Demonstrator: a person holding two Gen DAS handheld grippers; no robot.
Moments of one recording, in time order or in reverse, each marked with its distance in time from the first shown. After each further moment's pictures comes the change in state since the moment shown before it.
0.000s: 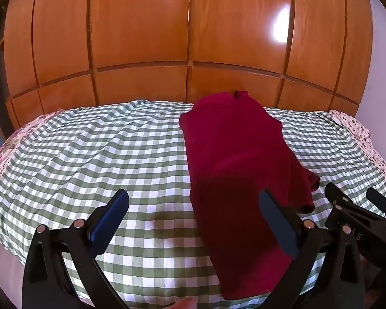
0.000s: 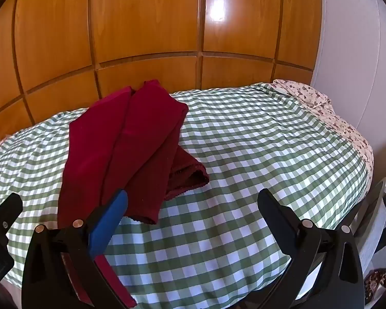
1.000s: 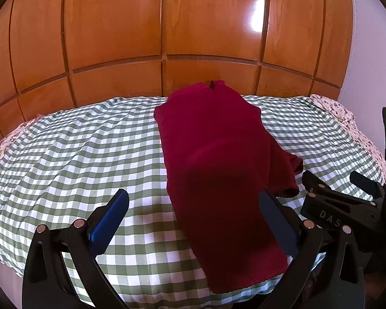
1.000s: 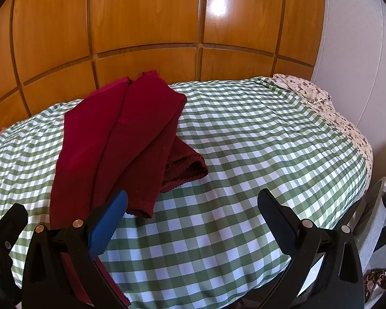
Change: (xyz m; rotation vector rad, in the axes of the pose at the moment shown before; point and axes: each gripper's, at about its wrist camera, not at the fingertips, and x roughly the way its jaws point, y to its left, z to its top) left arm 0.004 -0.018 -0.009 0.085 0.021 -0.115; right arm 0.011 0.001 -0.007 -0.016 0.031 -0.013
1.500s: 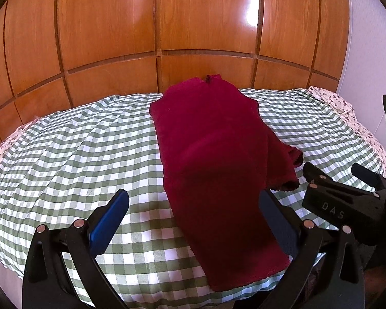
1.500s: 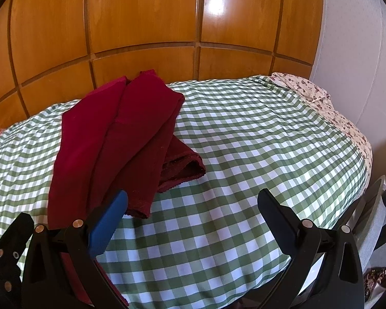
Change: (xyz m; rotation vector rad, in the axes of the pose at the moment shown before) left arm 0.005 -0.007 -0.001 0.033 0.024 0.005; right arm 0.000 -0.004 -0.001 0.013 0.004 -0.001
